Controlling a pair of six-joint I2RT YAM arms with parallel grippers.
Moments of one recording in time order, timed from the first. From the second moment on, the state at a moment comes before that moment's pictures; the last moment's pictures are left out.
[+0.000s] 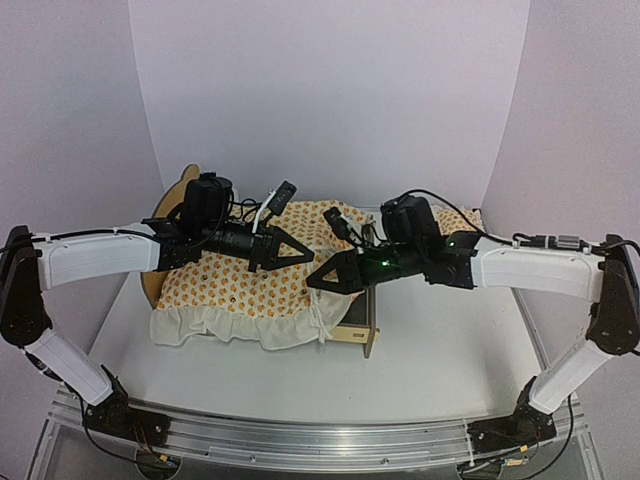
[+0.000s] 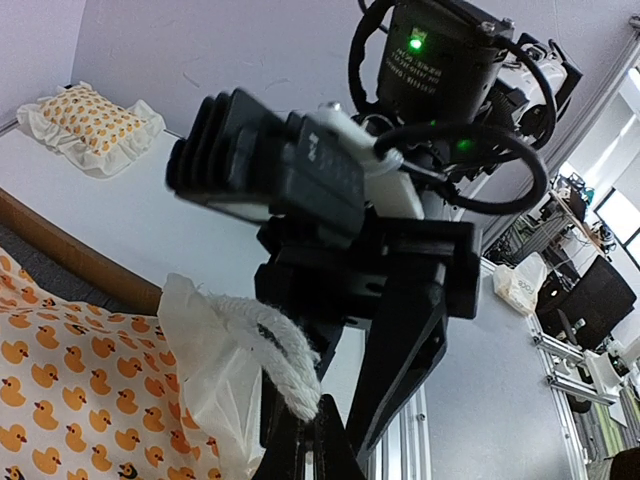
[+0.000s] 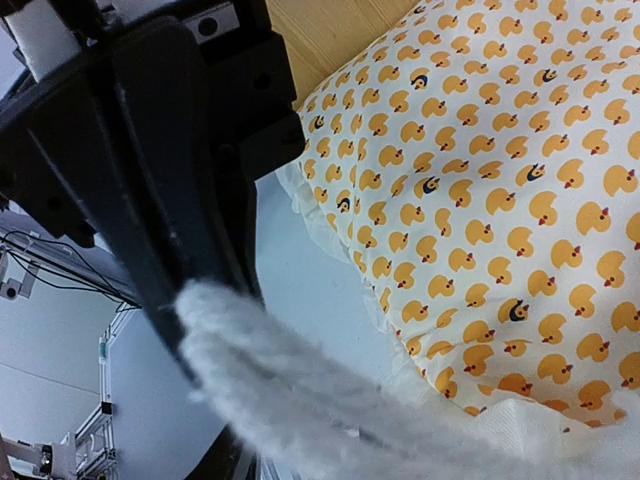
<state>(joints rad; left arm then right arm) -0.73 1.50 1.08 0.11 0.87 -0.21 0.87 1.58 1.16 -0.07 -0.54 0.48</state>
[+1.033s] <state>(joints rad) -0.73 1.51 1.08 0.10 0.92 -0.15 0.84 1.57 1.12 0.05 -0.59 0.46</state>
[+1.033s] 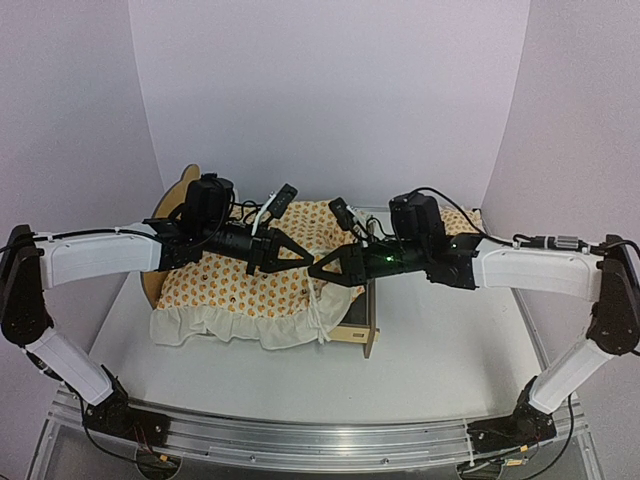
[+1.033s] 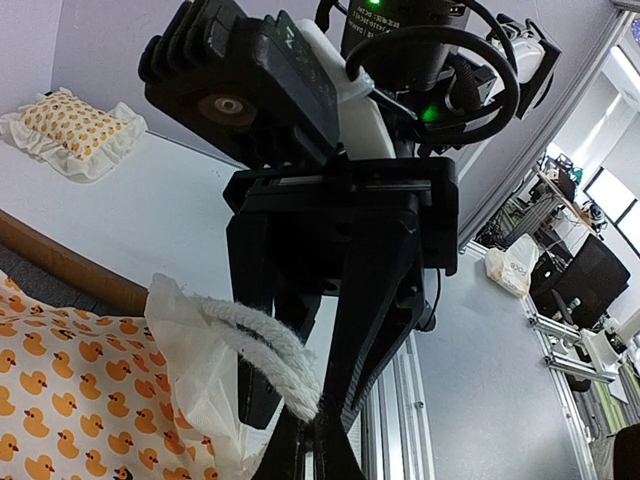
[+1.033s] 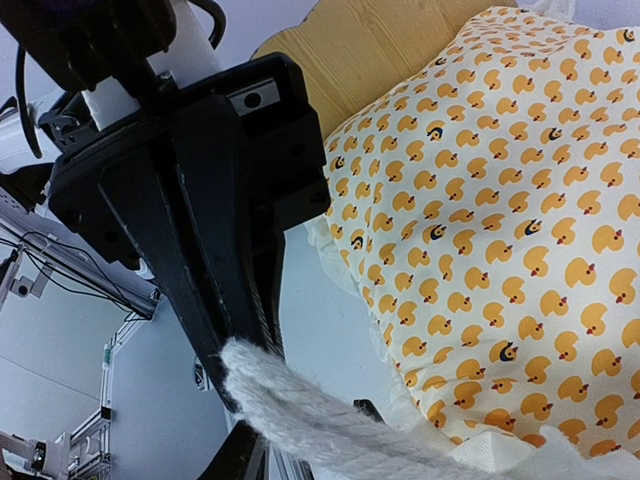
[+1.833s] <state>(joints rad) -0.72 1.51 1.08 0.08 0.92 -0.13 0.85 1.52 1.07 0.10 -0.54 0.49</state>
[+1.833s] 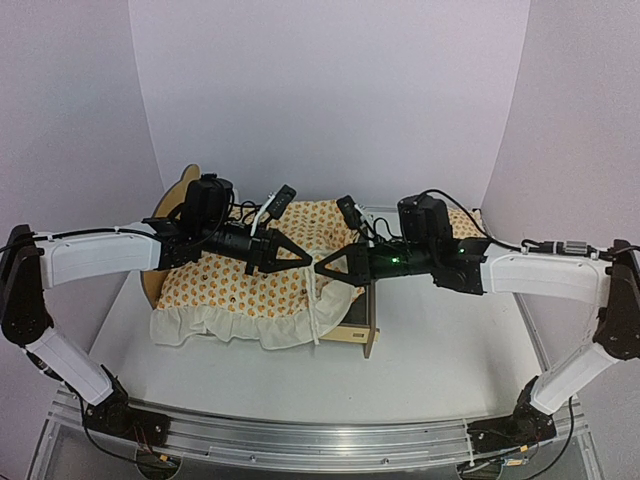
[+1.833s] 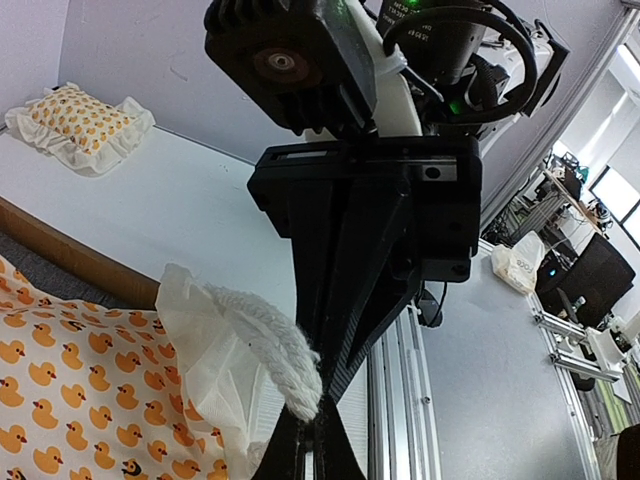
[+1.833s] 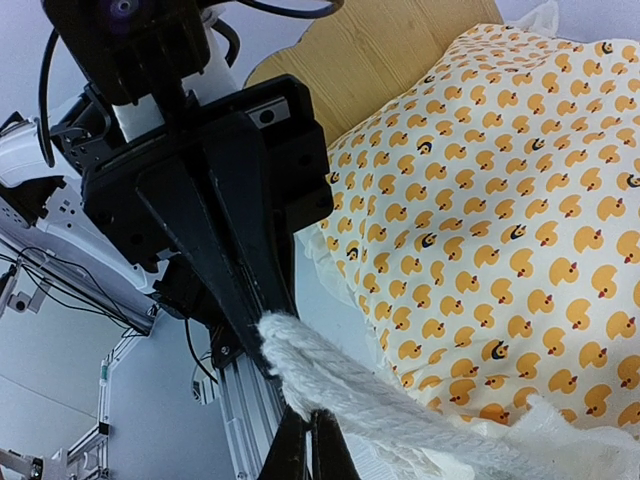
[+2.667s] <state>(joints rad) -0.72 1.52 1.08 -0.17 0.78 0.37 0.85 1.37 1.38 -0.61 -0.24 0.41</state>
